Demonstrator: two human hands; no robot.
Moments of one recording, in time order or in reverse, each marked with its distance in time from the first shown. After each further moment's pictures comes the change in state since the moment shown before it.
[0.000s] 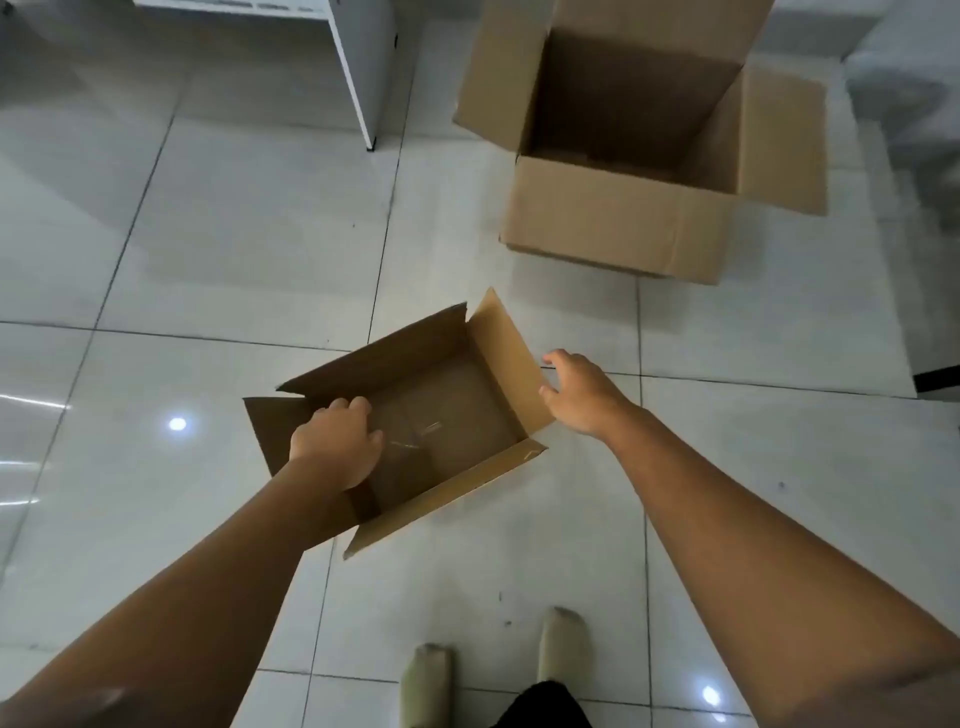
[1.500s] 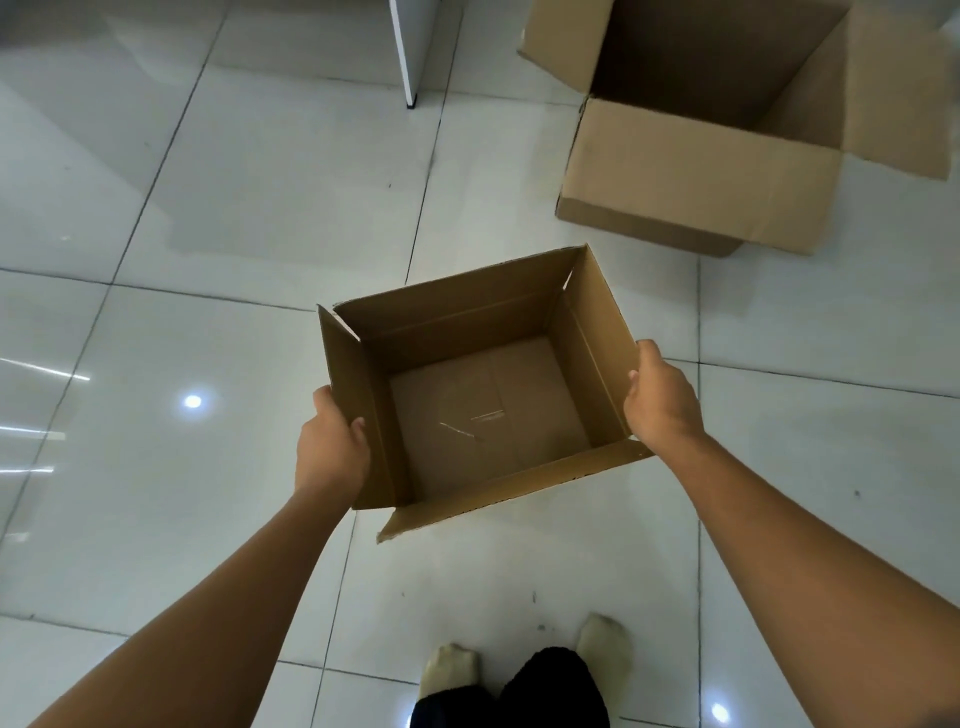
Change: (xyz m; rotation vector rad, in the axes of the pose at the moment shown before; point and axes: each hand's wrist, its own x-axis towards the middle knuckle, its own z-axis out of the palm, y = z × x) left_hand -0.001 -0.052 0.066 -0.536 0.263 -0.340; right_hand 0.021 0.029 0.073 -0.122 0.353 0.183
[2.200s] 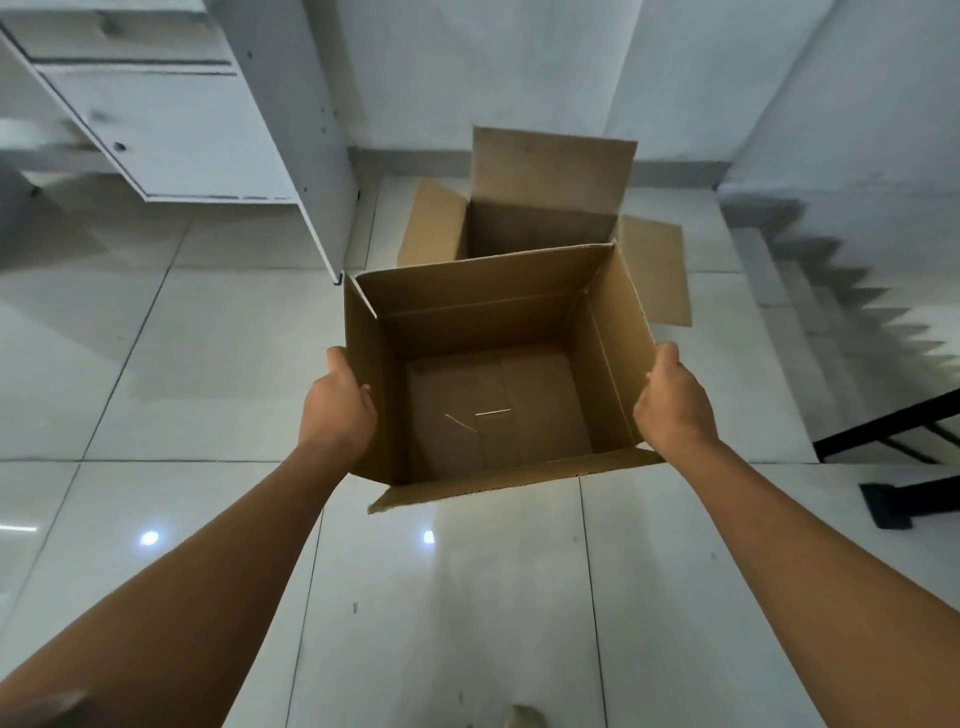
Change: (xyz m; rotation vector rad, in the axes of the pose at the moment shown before) left_hand -0.068 0.287 -0.114 0.045 0.088 0.378; right_hand 0.006 0.064 -0.296 0.104 0.236 0.085
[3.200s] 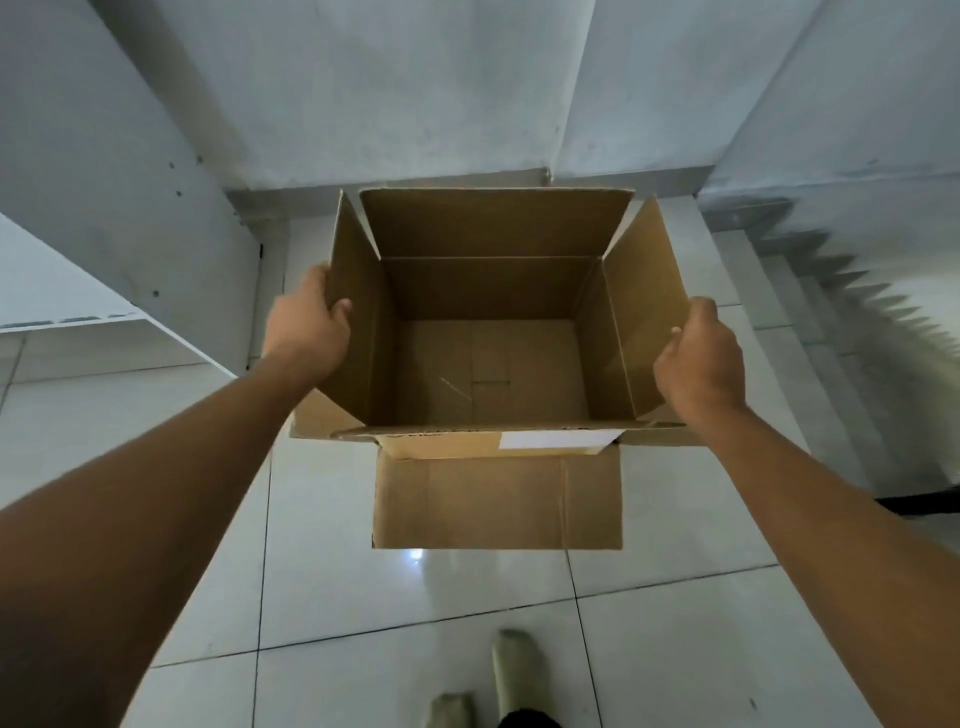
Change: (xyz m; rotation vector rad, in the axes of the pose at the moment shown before) left_hand 0.366 0.192 0.065 -0.046 -0.086 0.111; right_hand 0.351 -0.034 0.002 0.078 0.203 0.150
